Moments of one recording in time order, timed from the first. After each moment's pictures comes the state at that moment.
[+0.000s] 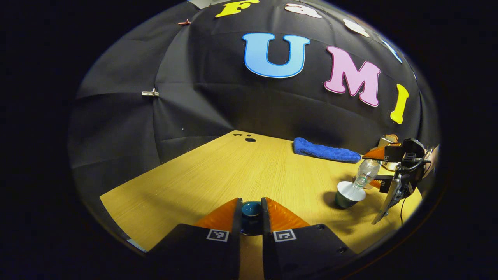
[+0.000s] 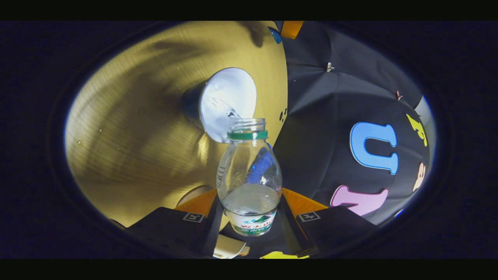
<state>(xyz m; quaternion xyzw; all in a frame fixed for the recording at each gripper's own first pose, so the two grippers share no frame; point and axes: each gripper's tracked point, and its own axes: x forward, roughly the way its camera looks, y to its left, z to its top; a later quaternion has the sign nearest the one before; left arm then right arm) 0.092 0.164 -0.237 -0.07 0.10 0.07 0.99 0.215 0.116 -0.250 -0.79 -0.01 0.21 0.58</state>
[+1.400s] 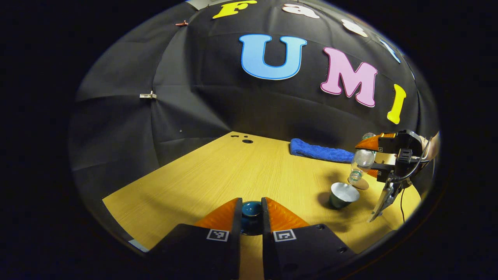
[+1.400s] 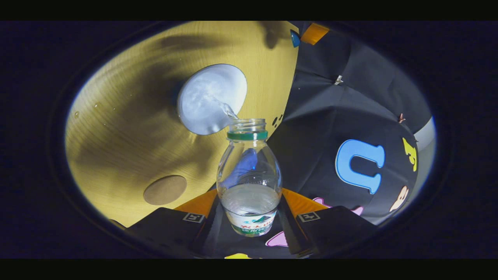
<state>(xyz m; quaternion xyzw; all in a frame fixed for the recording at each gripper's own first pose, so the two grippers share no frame) 0.084 0.162 -0.223 -0.07 0.09 0.07 0.99 0.229 0.132 -0.215 -0.84 -0.06 0.19 0.51</state>
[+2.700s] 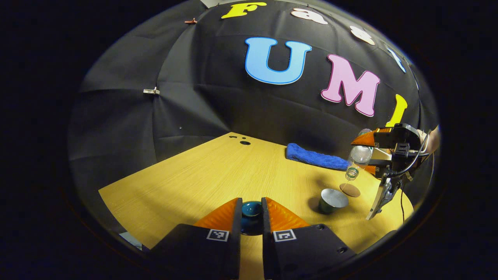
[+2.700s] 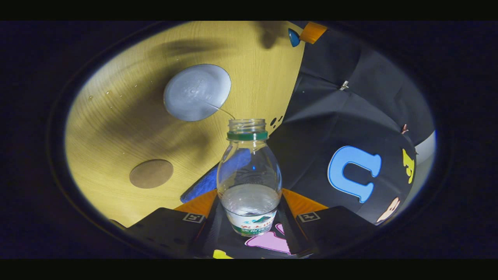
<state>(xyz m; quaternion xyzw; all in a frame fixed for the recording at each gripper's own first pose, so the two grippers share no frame) 0.075 0.147 -0.217 -0.11 0.08 0.06 0.99 0.230 0.134 -0.178 -0.86 -0.06 0.19 0.46</state>
